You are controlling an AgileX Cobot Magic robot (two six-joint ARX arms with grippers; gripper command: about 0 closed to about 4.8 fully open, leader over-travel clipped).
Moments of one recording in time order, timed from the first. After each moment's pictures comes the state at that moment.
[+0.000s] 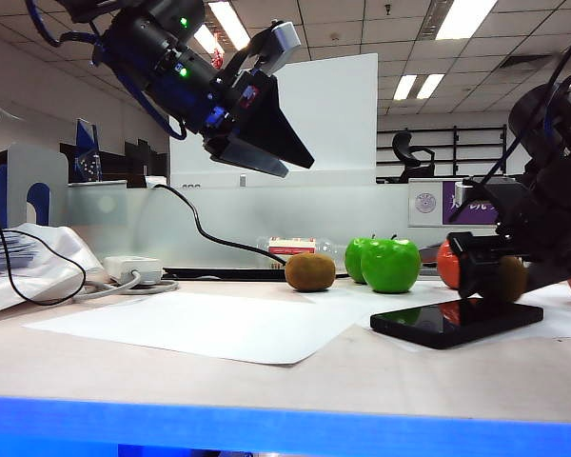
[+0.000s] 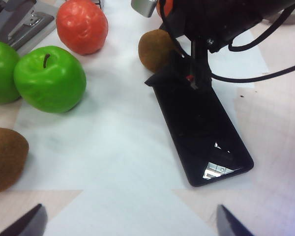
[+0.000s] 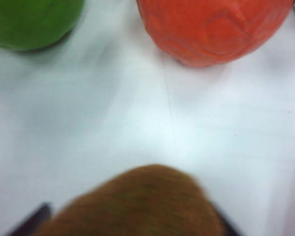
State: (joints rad) left arm -0.46 1.82 1.44 -0.34 0.64 0.55; right arm 0.10 1.80 0.93 0.14 -0.06 -0.08
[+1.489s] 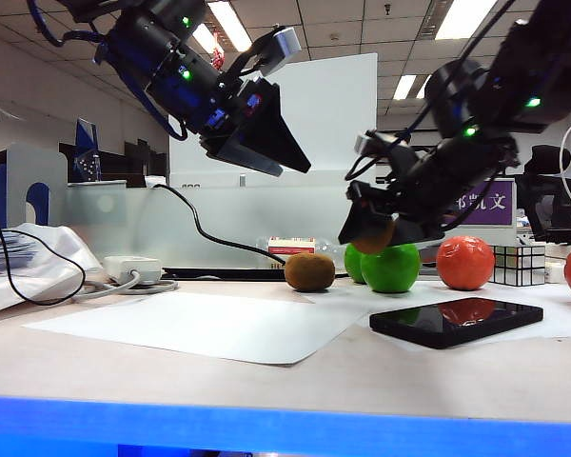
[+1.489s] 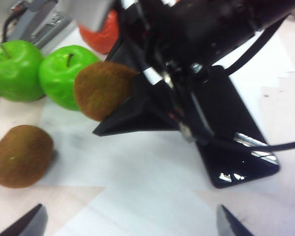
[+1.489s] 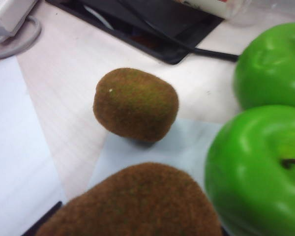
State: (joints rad) left arm -0.47 1.82 1.44 -0.30 0.57 0.54; right arm 0.28 1.92 1.18 0.21 -0.33 -0.05
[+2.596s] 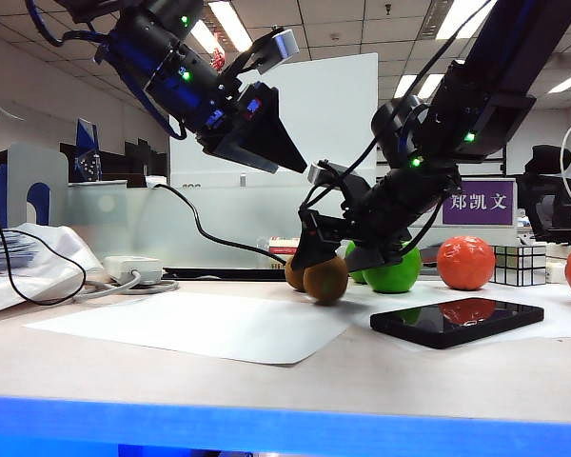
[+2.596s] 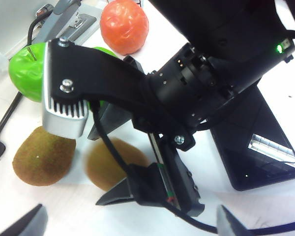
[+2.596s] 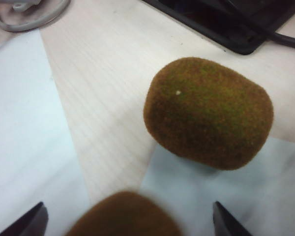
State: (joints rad) left arm -0.46 1.82 1.44 -0.27 0.53 0.55; right arm 0.36 2.08 1.32 0.16 -0.33 -0.08
